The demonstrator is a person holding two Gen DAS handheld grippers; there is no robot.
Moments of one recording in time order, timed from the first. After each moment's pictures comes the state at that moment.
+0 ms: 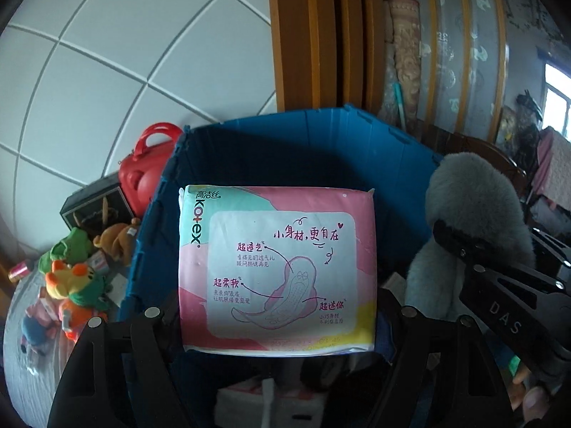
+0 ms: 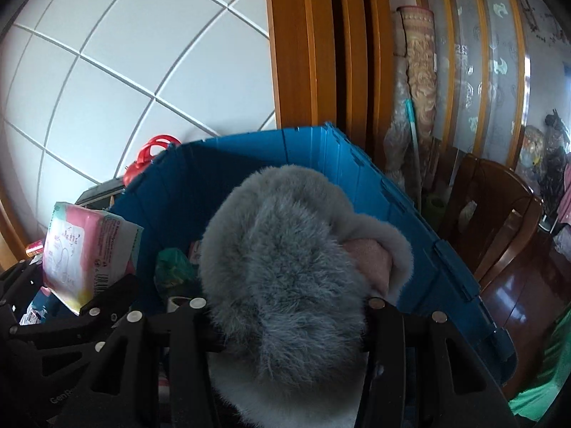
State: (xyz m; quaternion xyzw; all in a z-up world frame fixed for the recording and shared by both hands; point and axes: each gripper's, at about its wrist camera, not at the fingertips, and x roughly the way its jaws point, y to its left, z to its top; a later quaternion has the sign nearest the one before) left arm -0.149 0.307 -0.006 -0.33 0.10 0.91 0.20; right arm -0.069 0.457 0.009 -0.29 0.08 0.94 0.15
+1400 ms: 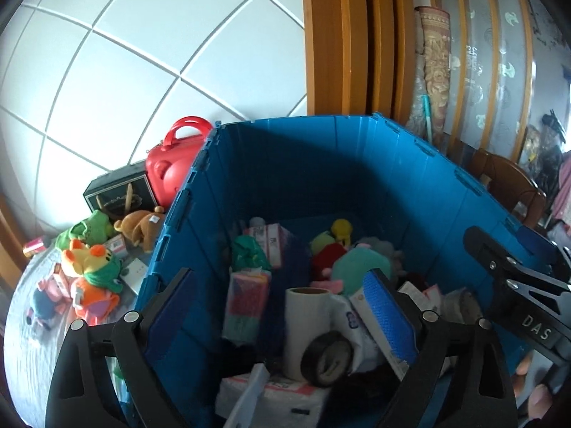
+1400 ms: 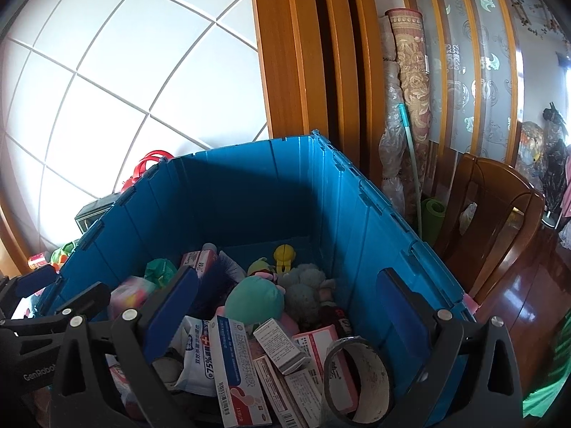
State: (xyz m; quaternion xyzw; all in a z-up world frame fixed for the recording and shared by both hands) left arm -0.140 0.300 -0.001 -0.32 0.08 0.93 0.14; right arm -0.061 0.484 -0.001 -0.26 0.09 0.95 0.15
